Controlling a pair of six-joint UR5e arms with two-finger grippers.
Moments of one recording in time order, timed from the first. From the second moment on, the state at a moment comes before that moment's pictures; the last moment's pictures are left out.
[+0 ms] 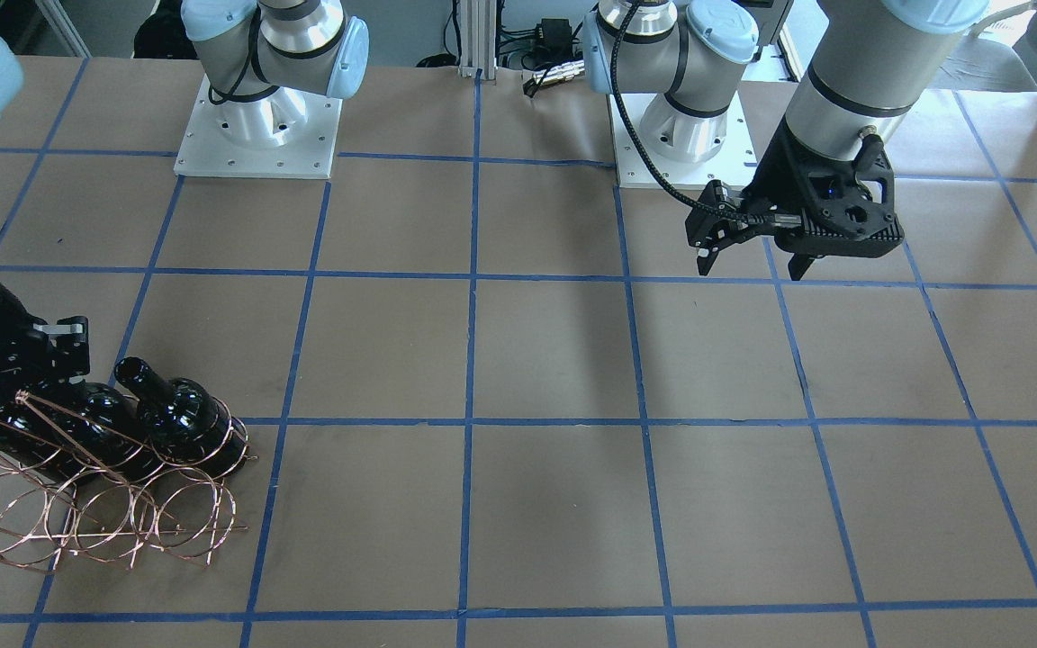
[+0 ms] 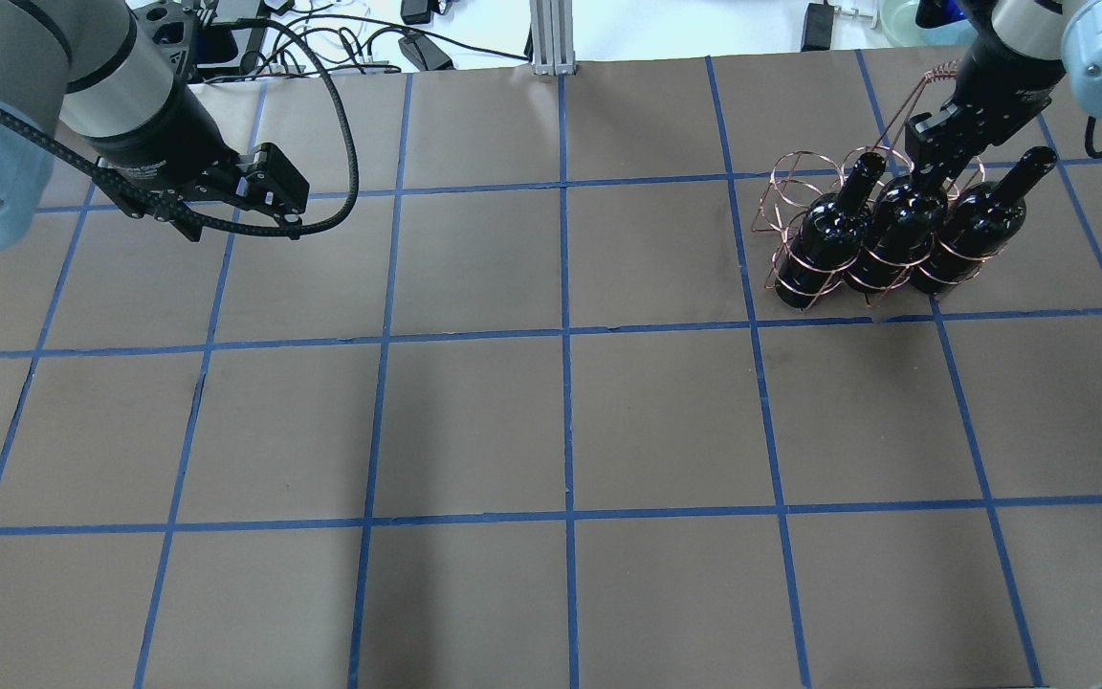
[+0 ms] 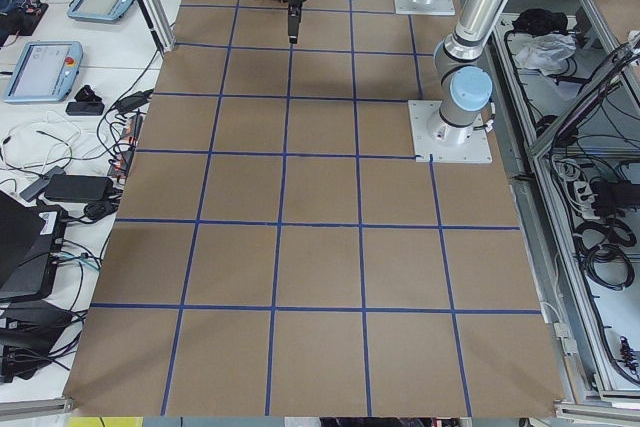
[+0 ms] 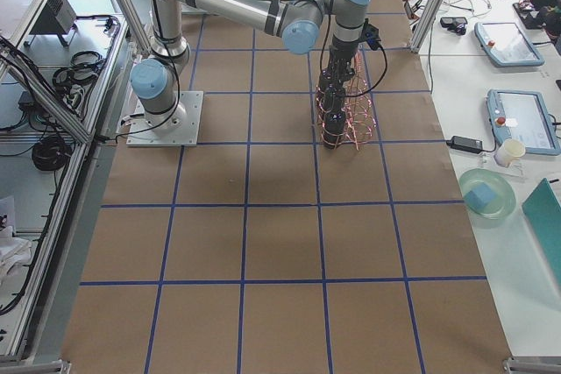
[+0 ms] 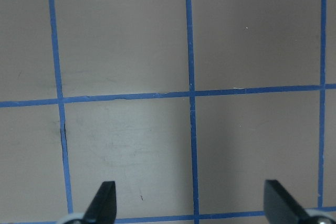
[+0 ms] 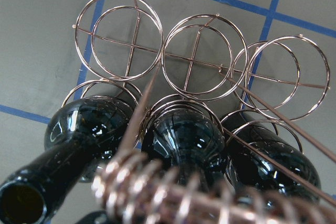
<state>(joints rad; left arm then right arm) -1.50 -1.57 -1.64 -1.45 1.56 0.10 1.32 -1.31 1.53 -1.81 -1.57 -0.54</state>
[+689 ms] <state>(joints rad) -1.50 -1.58 -1.66 -1.45 1.56 0.10 1.32 -1.31 1.53 -1.84 -1.58 -0.48</state>
